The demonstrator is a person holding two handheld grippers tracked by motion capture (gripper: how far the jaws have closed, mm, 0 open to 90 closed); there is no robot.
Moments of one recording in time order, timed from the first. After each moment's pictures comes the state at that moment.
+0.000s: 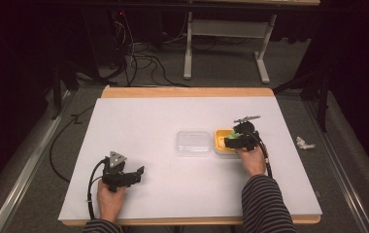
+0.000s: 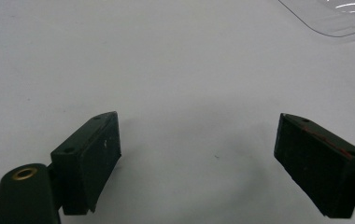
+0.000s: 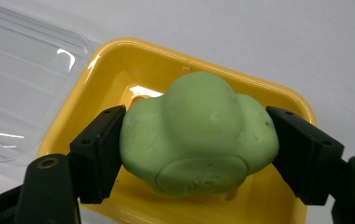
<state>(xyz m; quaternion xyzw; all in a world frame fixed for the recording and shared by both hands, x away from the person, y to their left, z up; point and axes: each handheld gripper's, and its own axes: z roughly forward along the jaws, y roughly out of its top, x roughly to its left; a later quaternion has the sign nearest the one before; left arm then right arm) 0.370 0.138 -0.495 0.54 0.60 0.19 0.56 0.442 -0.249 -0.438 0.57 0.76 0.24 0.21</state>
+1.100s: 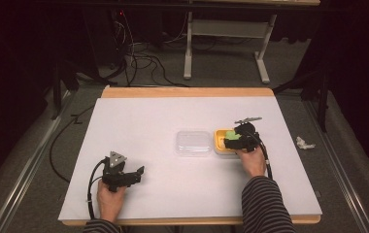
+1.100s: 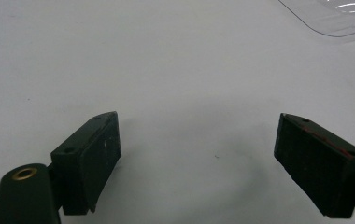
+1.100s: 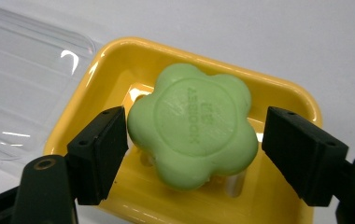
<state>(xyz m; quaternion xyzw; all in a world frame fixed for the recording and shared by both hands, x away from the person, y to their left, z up) 0.370 0.138 -0.495 0.54 0.60 0.19 0.56 0.438 -0.252 -0.439 0.57 0.75 0.25 0.21</state>
